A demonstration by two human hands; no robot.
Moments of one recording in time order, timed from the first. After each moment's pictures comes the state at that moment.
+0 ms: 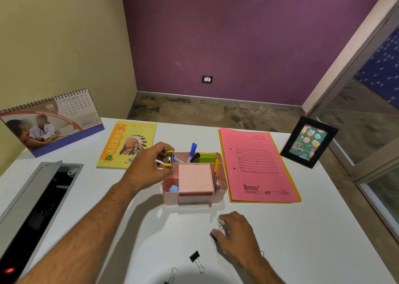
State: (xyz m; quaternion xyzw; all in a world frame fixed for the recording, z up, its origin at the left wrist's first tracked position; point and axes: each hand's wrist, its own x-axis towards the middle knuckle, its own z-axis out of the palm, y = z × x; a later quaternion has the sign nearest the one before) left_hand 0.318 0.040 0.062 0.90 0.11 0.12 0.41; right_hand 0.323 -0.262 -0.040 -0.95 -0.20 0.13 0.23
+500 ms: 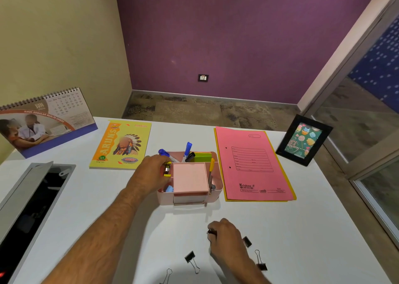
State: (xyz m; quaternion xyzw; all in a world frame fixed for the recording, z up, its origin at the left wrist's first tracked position) left_hand 0.334 0.020 0.030 0.94 0.17 0.03 0.28; right_hand 0.315 -0.249 -0.045 -0.95 -0.19 0.20 0.16
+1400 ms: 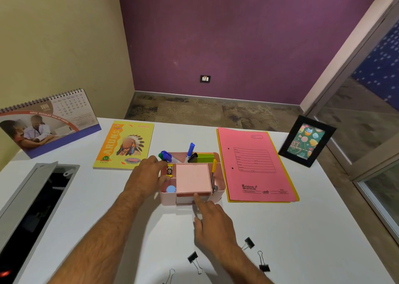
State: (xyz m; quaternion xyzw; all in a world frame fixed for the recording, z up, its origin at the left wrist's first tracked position) left_hand 0.327 0.036 0.014 0.97 0.16 0.01 0.16; right_hand 0.313 -0.205 -0.014 -0.94 -0.29 0.08 0.18
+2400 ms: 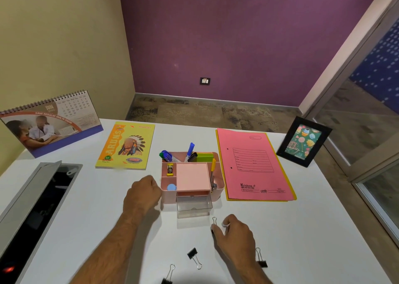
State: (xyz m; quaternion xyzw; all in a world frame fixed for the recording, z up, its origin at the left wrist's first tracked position) left_hand 0.292 0.015 -0.006 0.89 0.36 0.00 0.28; right_hand 0.306 -0.262 -0.044 -0.97 -0.06 0.09 0.23
